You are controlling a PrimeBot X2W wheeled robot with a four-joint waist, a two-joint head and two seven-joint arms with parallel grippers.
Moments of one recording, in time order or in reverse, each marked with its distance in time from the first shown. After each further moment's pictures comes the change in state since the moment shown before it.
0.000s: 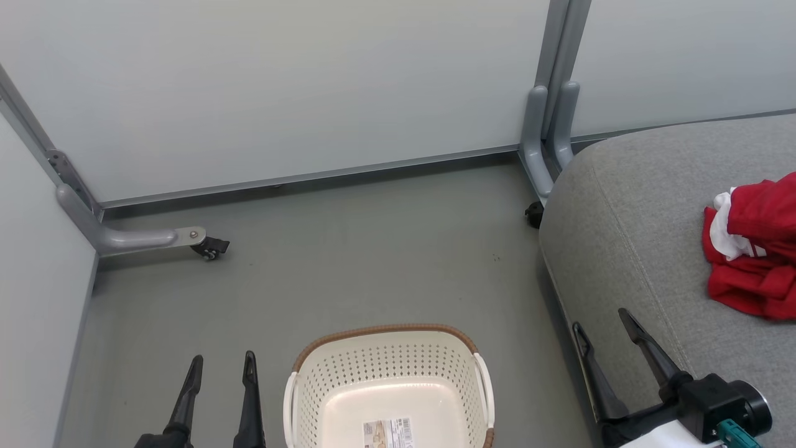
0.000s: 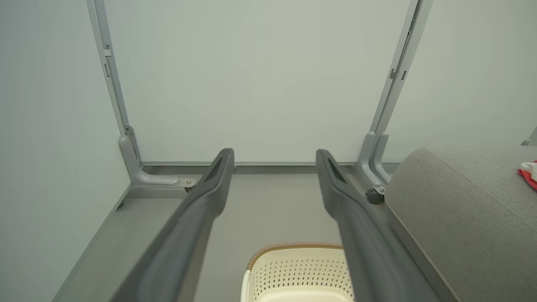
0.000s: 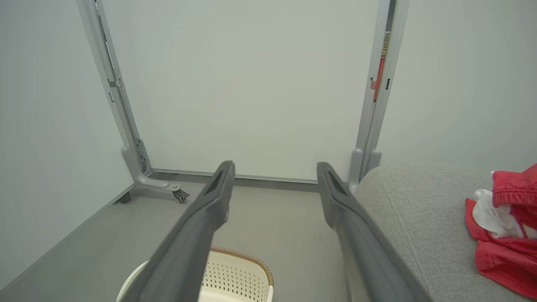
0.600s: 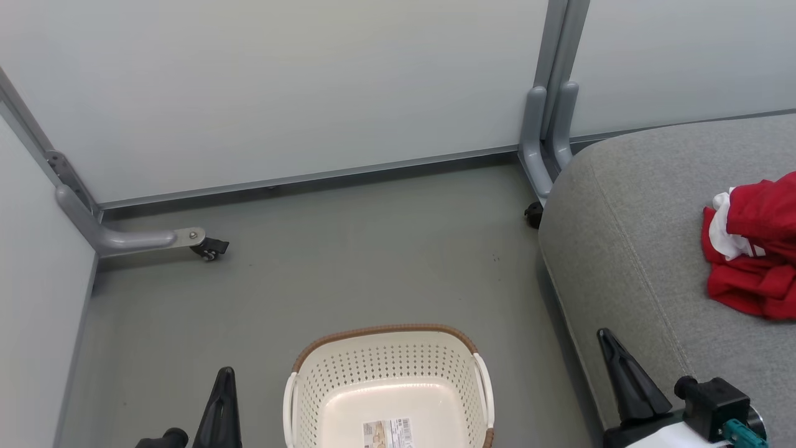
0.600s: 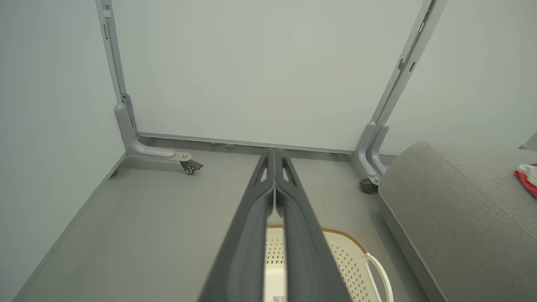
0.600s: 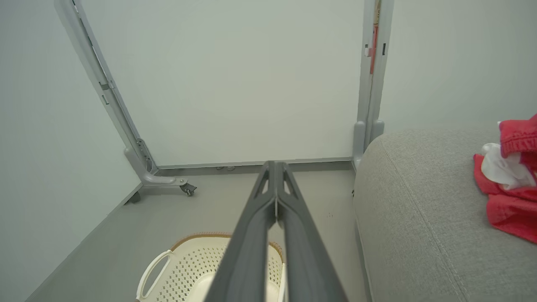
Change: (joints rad) left arm 0.001 0.000 -0.016 0.052 -0.076 0.021 0.018; right arm 0.006 0.007 -0.003 0.058 0.093 0.000 0.017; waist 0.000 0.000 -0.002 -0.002
